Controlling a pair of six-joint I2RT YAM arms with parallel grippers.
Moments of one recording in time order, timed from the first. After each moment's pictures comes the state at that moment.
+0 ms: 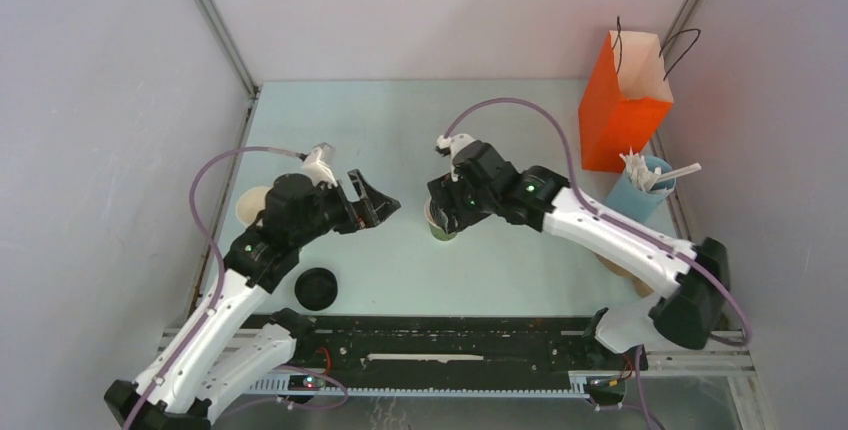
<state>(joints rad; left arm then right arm) -0.45 0.72 0.78 -0.41 0.24 -0.73 0.89 1.38 1.29 -0.66 0.07 0.34</state>
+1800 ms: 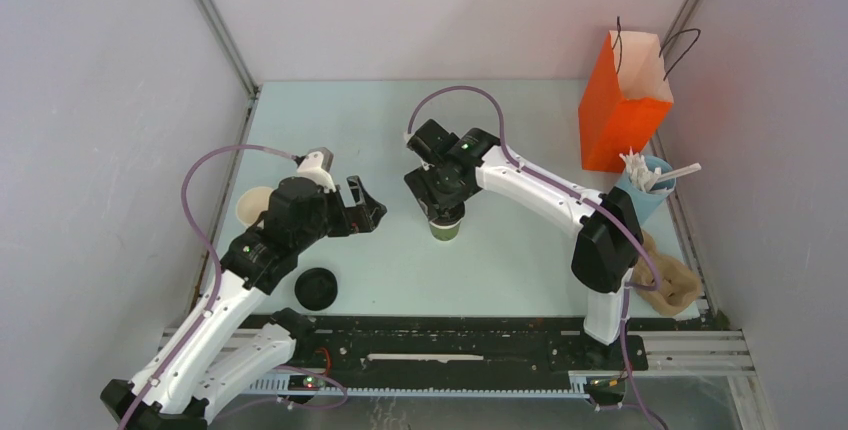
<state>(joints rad) -0.51 0.74 0.82 -0.59 -0.02 -0.56 0.85 1.89 1.74 -1.03 0.13 0.24</state>
